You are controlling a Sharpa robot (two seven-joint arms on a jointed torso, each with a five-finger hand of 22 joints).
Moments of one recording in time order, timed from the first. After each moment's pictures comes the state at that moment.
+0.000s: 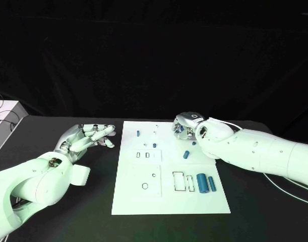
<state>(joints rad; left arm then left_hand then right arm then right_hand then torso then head) 1.04 -0.92 0.16 1.63 -0.25 -0.34 0.29 1.40 0.00 -0.12 0.09 0.21 1.06 0.16 0.06 0.06 1.20 0.11 0.06 0.06 1.15 0.04 0.62 0.36 0.09 1.00 0.05 0.66 0.29 1.24 -0.63 -0.10 1.08 -1.60 -0.39 -0.11 1.29 -0.11 0.36 -0.14 0.39 1.12 0.14 0.06 0.07 1.14 0.09 0.06 0.06 1.42 -0.02 1.07 0.36 0.09 1.46 -0.04 1.25 1.31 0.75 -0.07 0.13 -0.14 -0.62</state>
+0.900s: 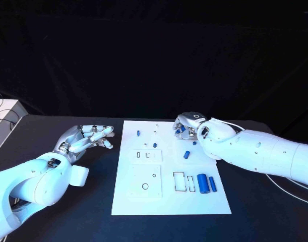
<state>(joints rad) 1.04 -0.93 0.16 1.62 -0.25 -0.33 0.29 1.40 0.00 -0.12 0.09 0.21 1.06 0.16 0.06 0.06 1.20 0.11 0.06 0.06 1.15 0.04 0.62 0.35 0.09 1.00 0.05 0.66 0.28 1.24 -0.65 -0.10 1.10 -1.60 -0.40 -0.11 1.31 -0.13 0.19 -0.08 0.38 1.07 0.13 0.06 0.07 1.11 0.10 0.06 0.06 1.42 -0.02 1.07 0.36 0.09 1.46 -0.04 1.23 1.31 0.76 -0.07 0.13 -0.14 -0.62</state>
